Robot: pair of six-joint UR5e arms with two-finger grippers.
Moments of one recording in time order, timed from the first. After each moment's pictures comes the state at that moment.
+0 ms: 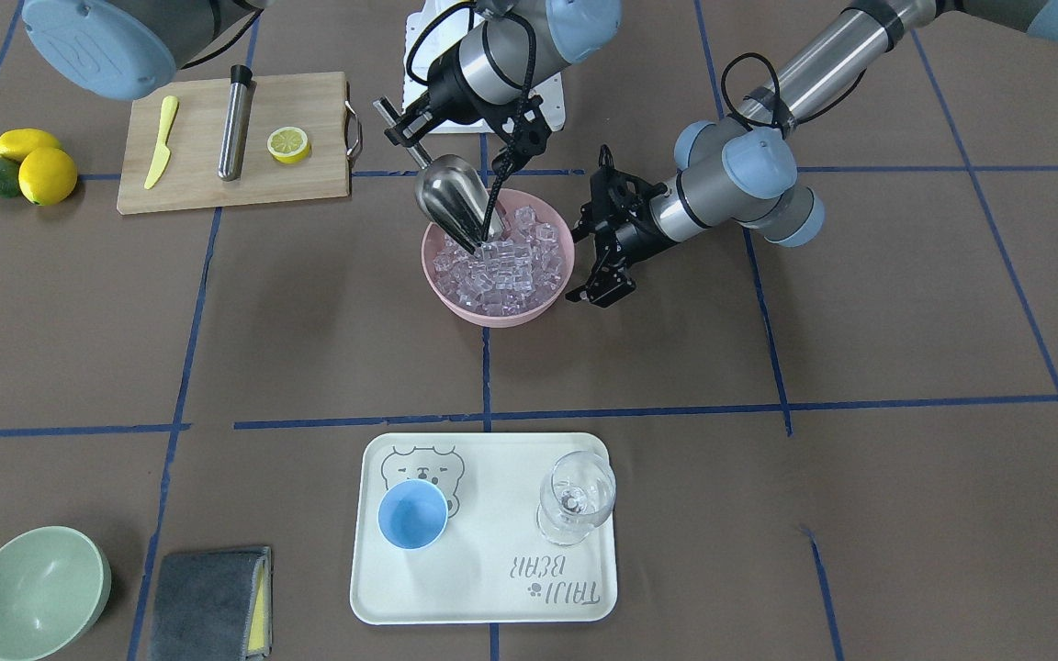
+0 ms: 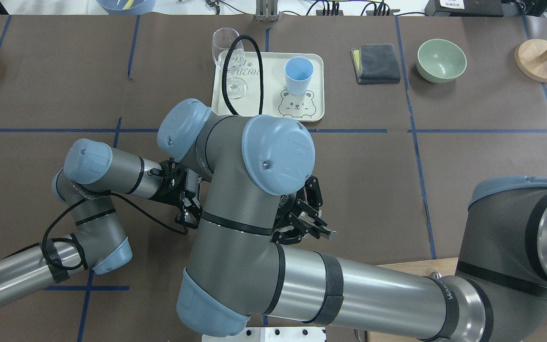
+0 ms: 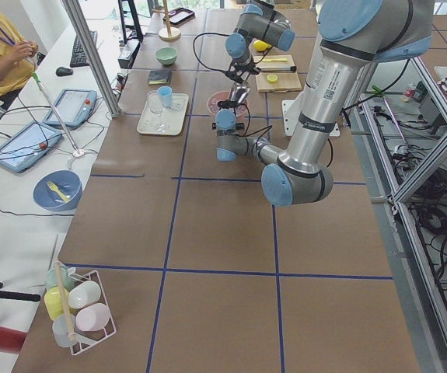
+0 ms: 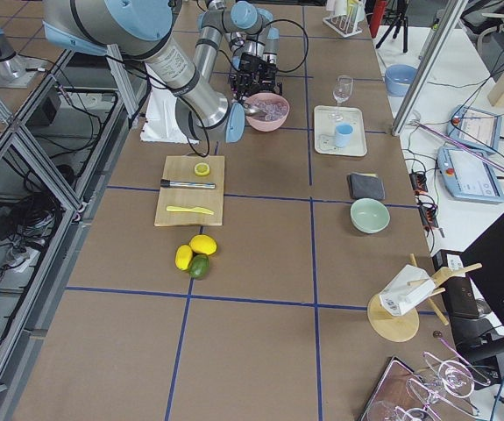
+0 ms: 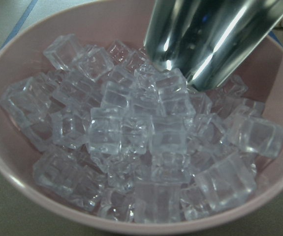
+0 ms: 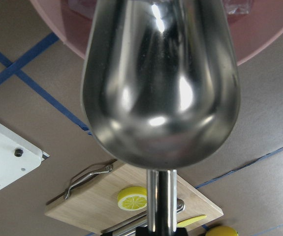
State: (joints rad) left arm -0.55 -2.04 -1.35 -2.81 -2.12 0.05; right arm 0.40 -0.46 1.58 -2.69 1.85 0.12
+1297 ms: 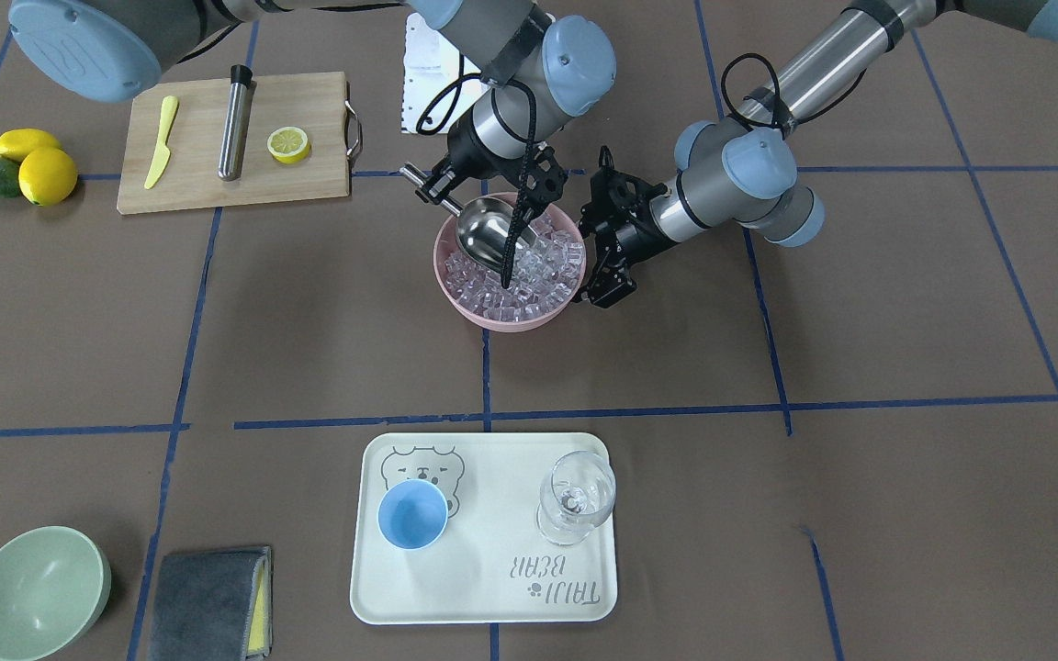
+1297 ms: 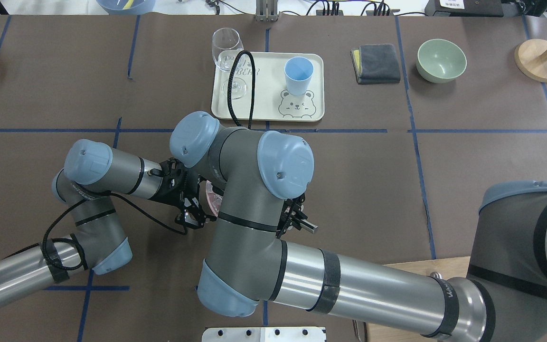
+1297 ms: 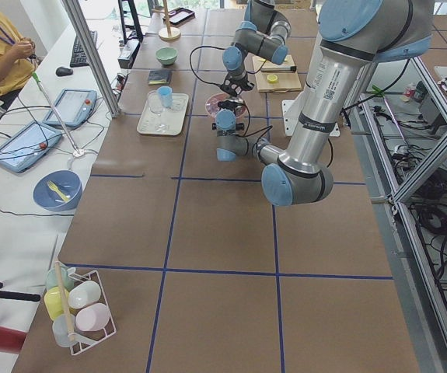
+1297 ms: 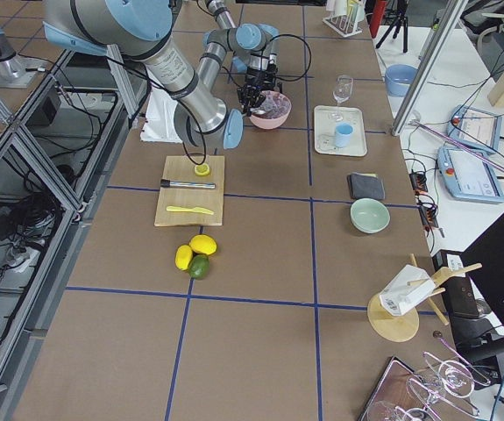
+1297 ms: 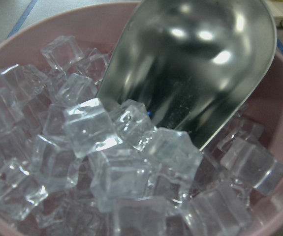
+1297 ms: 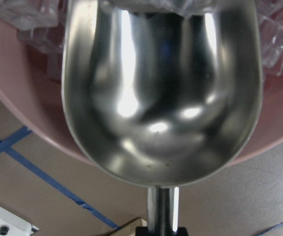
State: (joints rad) left arm -0.55 -2.04 -1.35 -2.81 -2.12 0.05; right arm 0.40 -0.52 1.49 -2.39 1.84 0.16
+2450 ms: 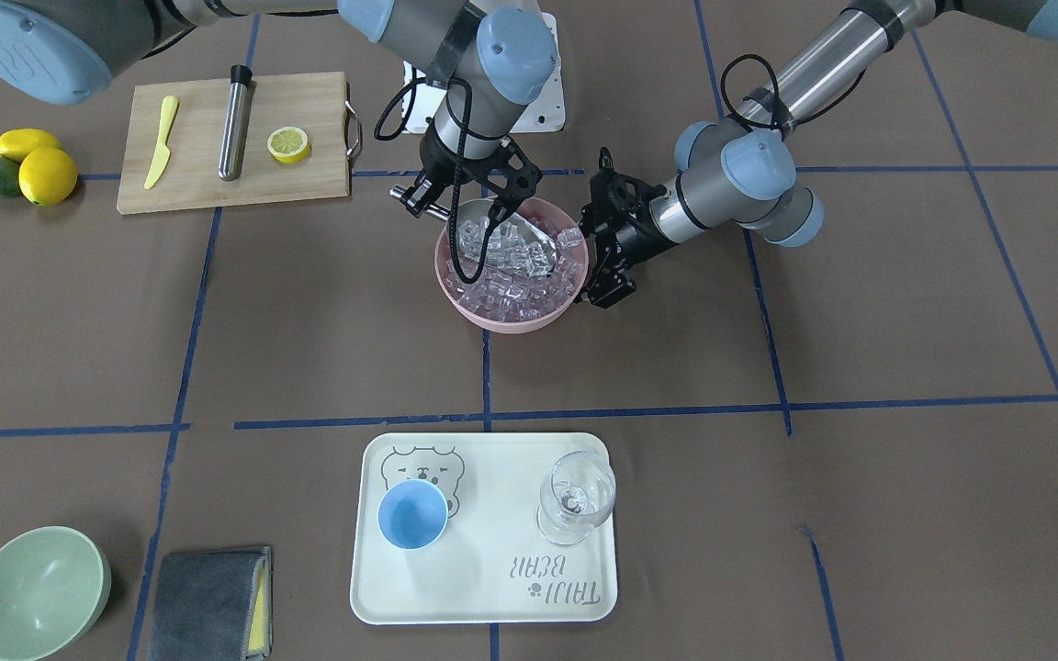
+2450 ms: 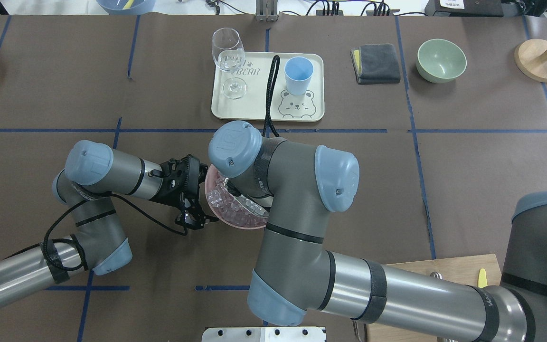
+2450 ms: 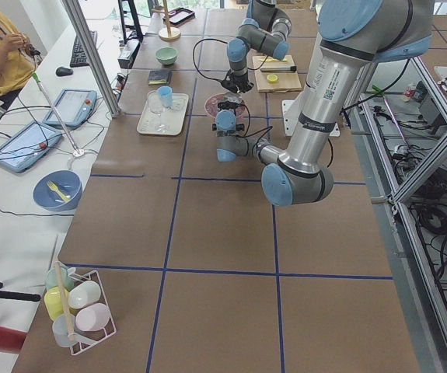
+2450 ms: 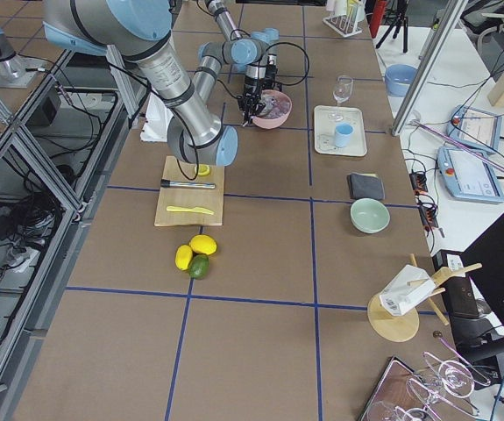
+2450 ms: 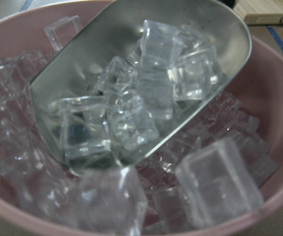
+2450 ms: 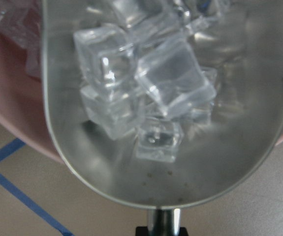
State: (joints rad) left arm -0.54 -2.04 -1.34 -2.81 -2.12 0.05; right arm 0.40 -0.66 1.64 -2.24 1.83 0.20
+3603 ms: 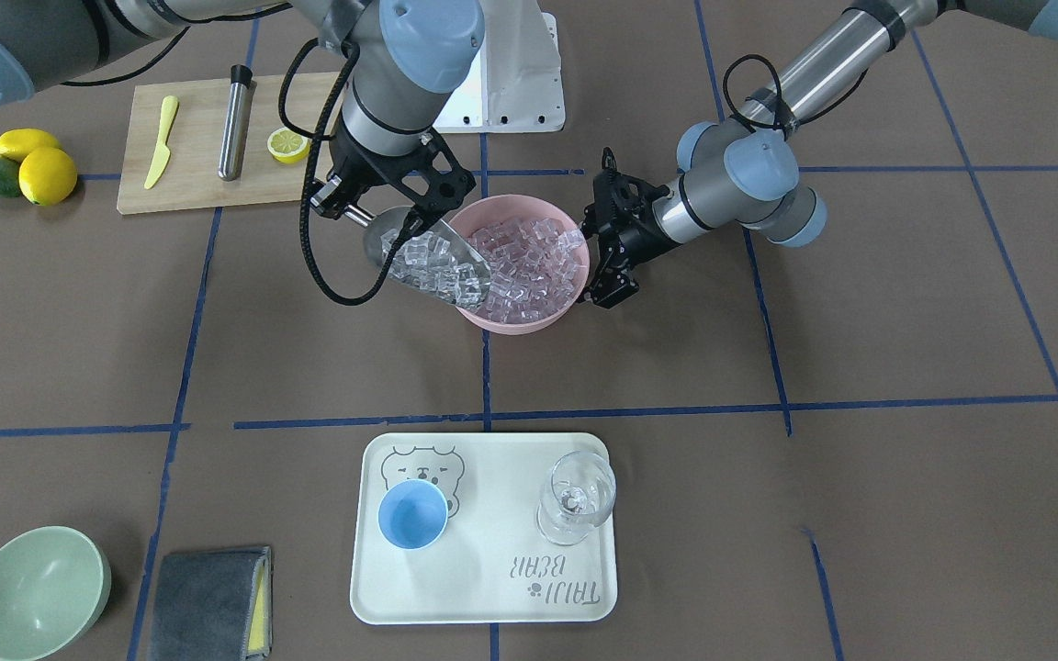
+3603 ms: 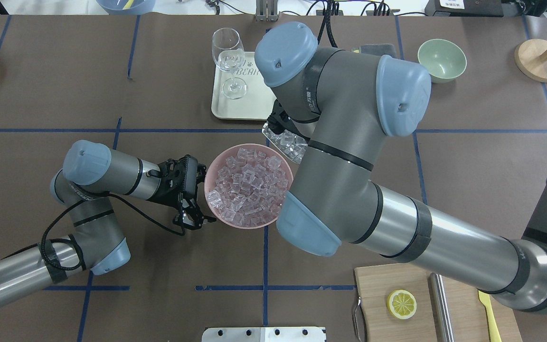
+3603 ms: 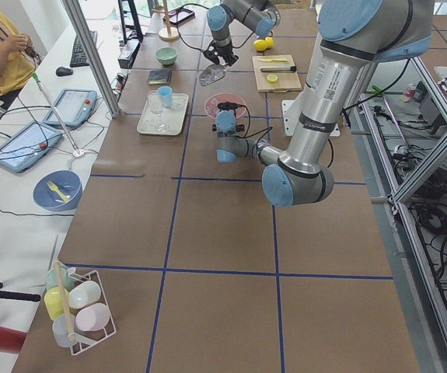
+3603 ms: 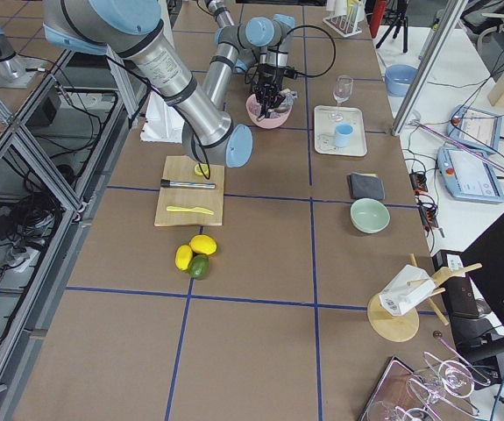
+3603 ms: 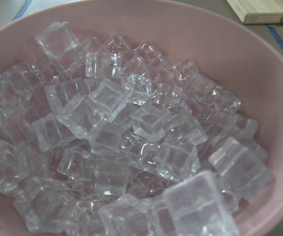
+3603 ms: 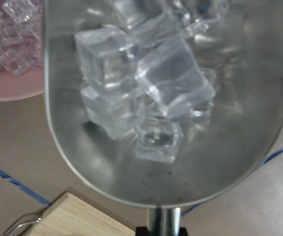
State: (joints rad) left arm -0.55 -2.03 -1.34 -2.81 -2.12 0.05; right arm 0.61 -0.65 1.75 -2.49 1.89 0.06
